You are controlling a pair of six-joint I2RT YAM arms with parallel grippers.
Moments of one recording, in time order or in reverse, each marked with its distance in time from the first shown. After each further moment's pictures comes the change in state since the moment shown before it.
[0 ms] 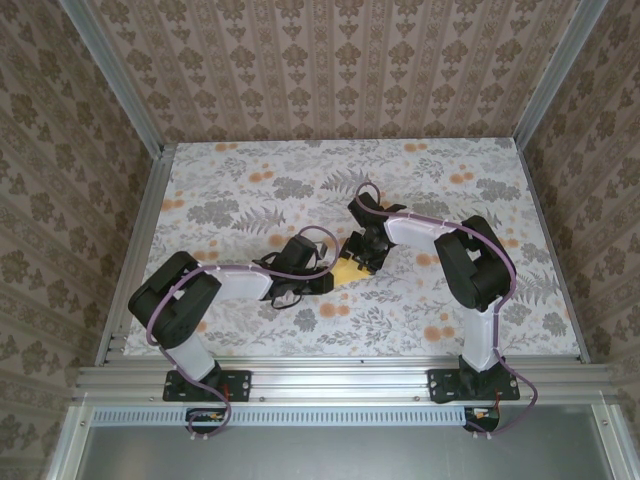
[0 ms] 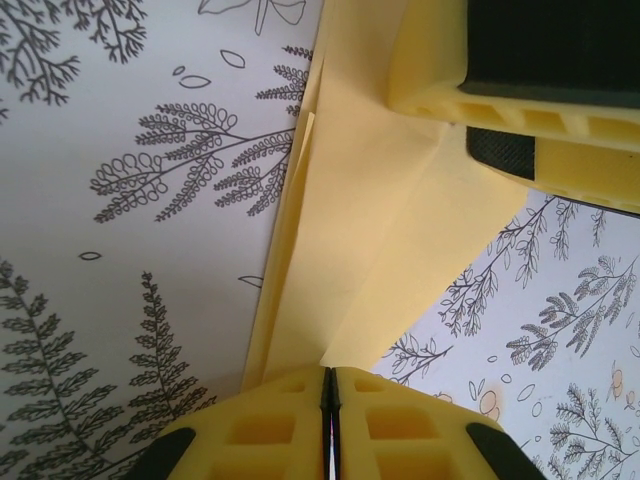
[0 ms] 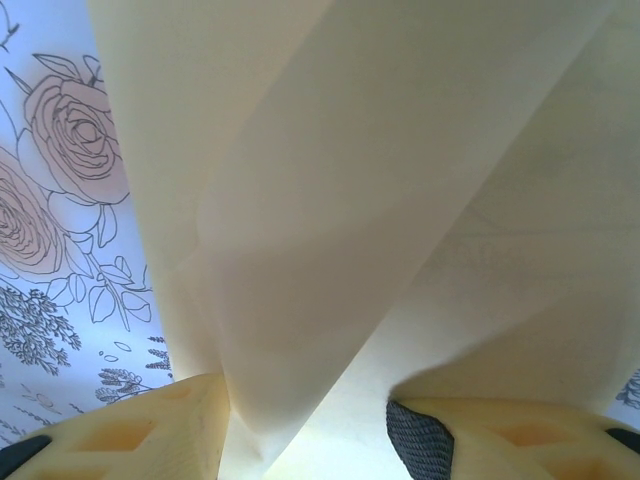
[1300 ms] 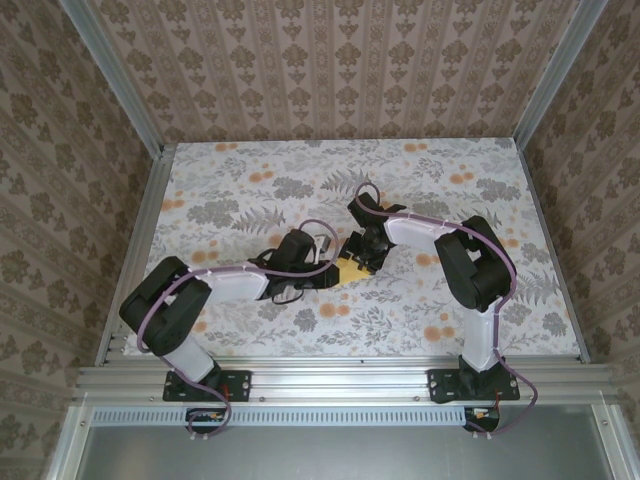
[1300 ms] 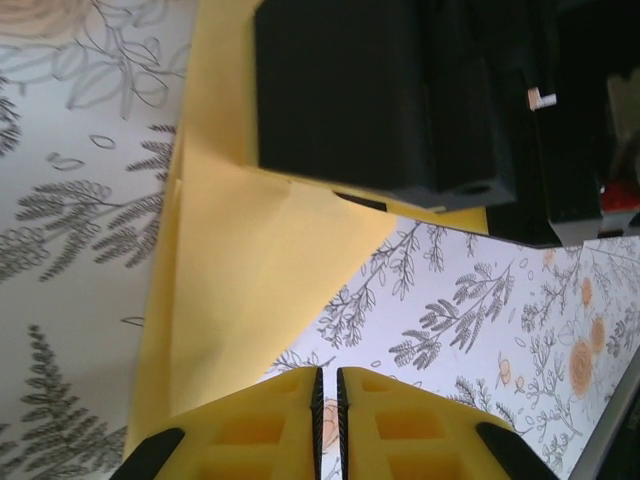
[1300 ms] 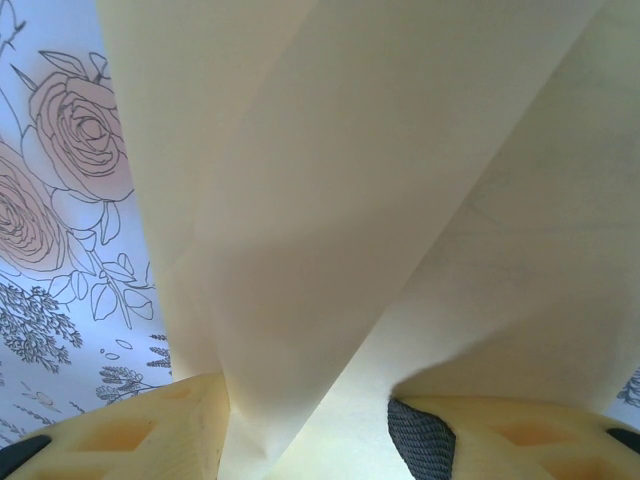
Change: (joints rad) left arm 0.000 -0.054 0.008 0.053 0.081 0.001; right arm 0.002 -0.005 -0.003 0.002 0.004 -0.003
